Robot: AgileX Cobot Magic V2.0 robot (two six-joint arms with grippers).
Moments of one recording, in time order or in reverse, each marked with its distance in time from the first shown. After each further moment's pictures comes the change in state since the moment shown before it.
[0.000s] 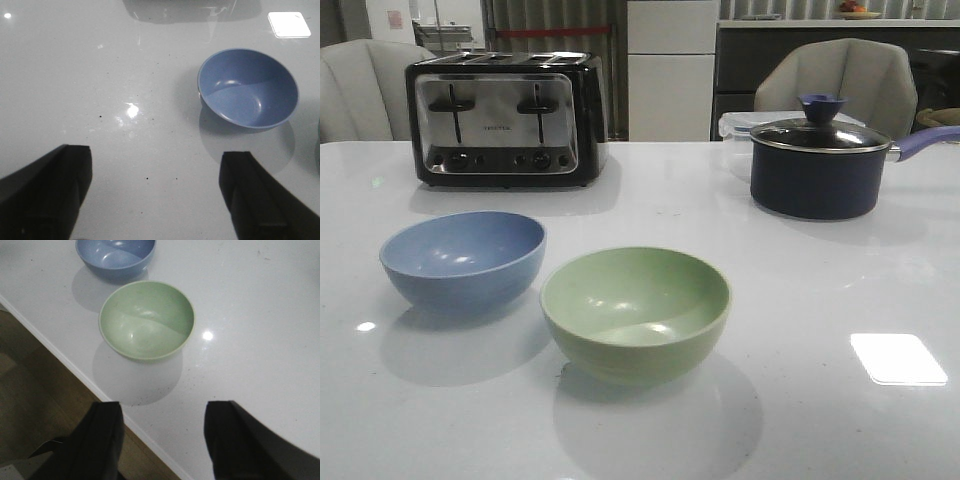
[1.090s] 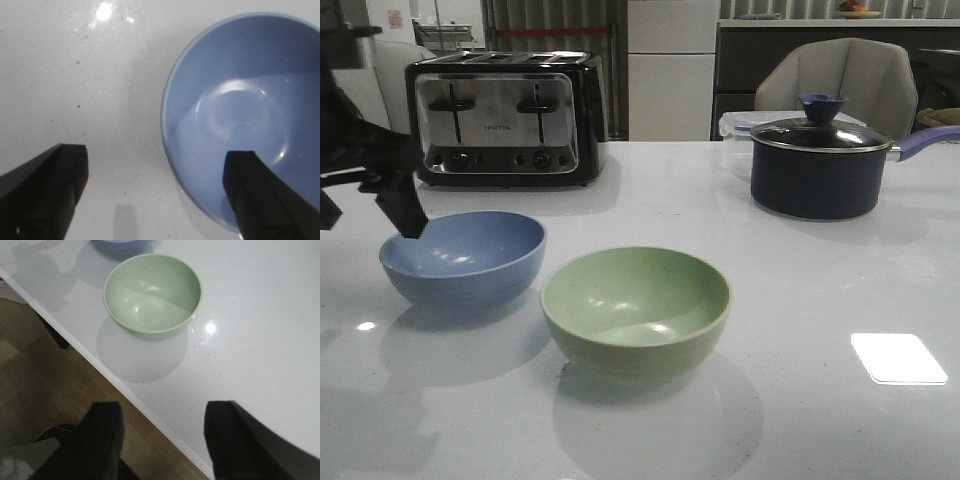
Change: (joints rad) left arm -0.118 0.948 -0.451 -0.046 -0.083 0.028; right arm 0.000 -0.065 0.060 0.000 0.029 -0.002
